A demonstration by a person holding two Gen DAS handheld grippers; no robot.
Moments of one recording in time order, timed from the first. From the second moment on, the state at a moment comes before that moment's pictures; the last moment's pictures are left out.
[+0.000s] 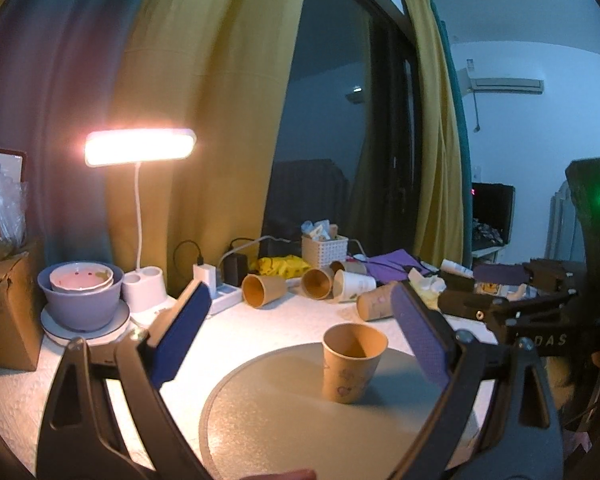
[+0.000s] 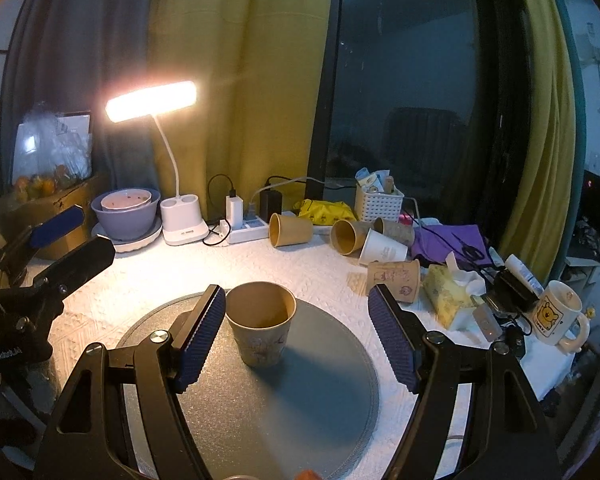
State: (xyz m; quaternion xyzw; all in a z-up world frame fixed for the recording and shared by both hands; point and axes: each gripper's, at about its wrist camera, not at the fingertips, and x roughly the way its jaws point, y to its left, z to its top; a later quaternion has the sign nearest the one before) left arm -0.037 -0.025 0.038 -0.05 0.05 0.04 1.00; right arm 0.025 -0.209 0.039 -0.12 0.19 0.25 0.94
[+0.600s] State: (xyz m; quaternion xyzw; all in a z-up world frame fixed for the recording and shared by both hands) left arm -0.033 -0.023 0.035 -0.06 0.06 0.04 1.00; right arm 0.027 -0.207 0.038 -0.13 0.19 0.25 0.94
